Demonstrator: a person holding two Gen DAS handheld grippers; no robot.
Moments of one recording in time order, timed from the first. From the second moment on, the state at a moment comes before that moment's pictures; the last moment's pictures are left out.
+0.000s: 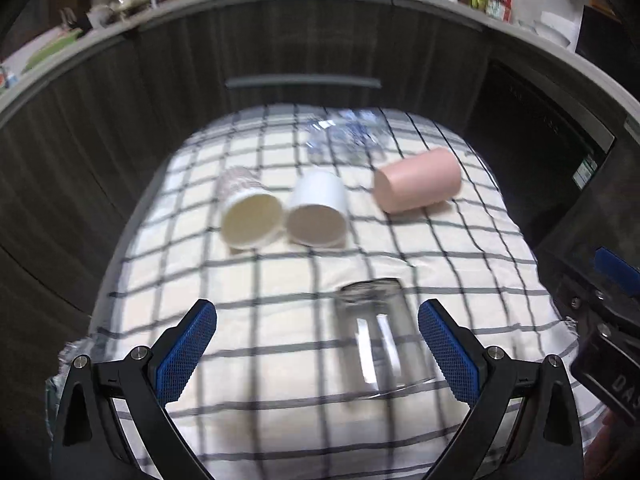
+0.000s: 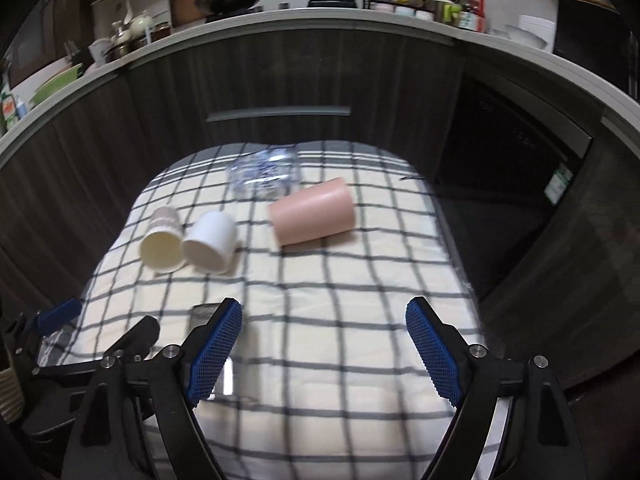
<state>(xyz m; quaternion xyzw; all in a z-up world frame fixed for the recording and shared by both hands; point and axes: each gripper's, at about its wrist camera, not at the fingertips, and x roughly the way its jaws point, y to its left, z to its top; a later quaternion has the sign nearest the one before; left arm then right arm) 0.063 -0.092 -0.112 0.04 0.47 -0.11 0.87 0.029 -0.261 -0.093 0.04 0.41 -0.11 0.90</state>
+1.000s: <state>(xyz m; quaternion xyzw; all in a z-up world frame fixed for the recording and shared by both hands) 0.157 -0.180 -0.219 0.09 0.72 -0.06 0.68 0.085 -0.345 -0.133 0.16 0.43 -0.09 0.88</state>
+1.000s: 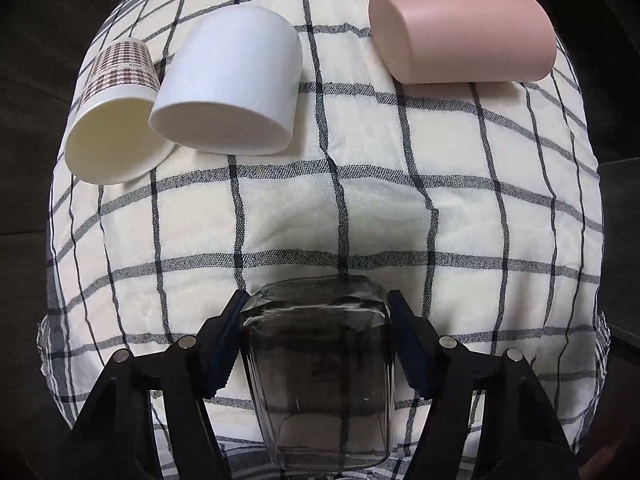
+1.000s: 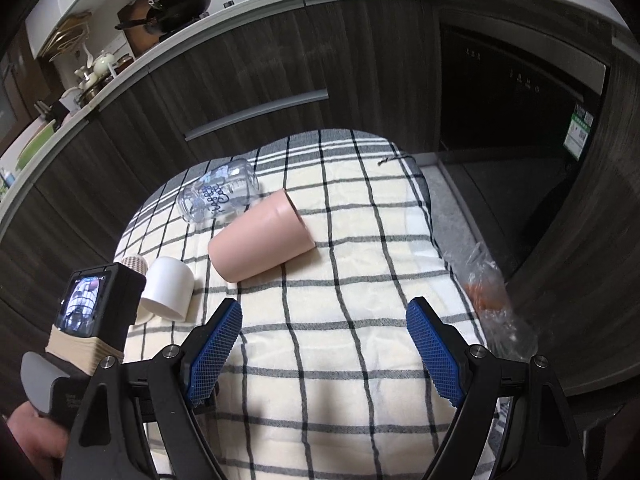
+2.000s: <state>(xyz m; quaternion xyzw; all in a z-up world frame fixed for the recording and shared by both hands) 0.107 -0.098 -0.133 0.00 0.45 -0.09 0.89 0.052 -0.283 -0.098 0.07 0.42 -0.09 0.90</state>
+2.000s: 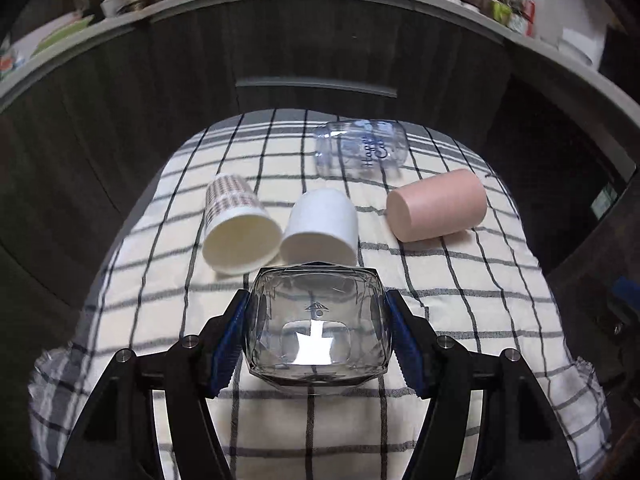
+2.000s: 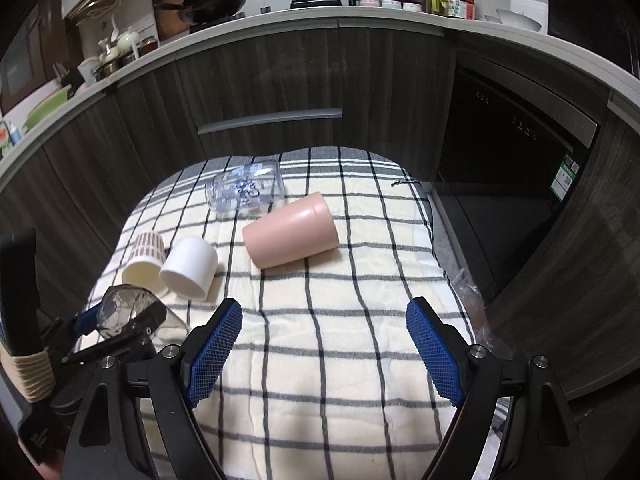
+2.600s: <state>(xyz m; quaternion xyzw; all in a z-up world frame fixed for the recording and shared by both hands) 0.107 -0.086 -0.161 -0.03 0.47 -0.10 0.88 0.052 -0.261 -0.110 0.05 0.44 -0.09 0.89</state>
